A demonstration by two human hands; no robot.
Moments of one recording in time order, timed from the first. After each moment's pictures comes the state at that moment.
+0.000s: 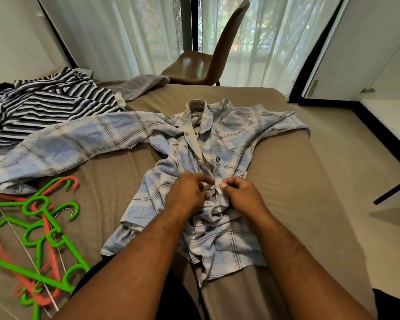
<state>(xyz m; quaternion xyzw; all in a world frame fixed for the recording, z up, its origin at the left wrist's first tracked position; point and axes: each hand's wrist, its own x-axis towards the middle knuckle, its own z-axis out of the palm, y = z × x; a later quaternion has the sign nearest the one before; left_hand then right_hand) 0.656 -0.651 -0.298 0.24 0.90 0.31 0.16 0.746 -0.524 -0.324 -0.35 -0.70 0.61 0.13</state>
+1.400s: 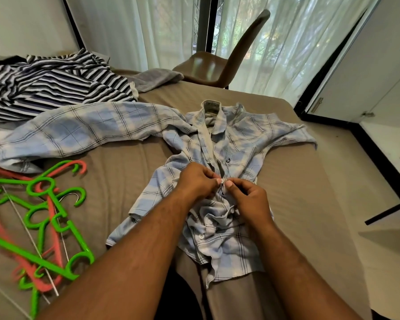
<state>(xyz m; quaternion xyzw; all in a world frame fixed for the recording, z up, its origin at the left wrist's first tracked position) 0.641 -0.653 -0.282 0.14 0.79 0.52 0.28 0.745 -0.543 -0.321 -0.29 -0.66 0.66 0.21</state>
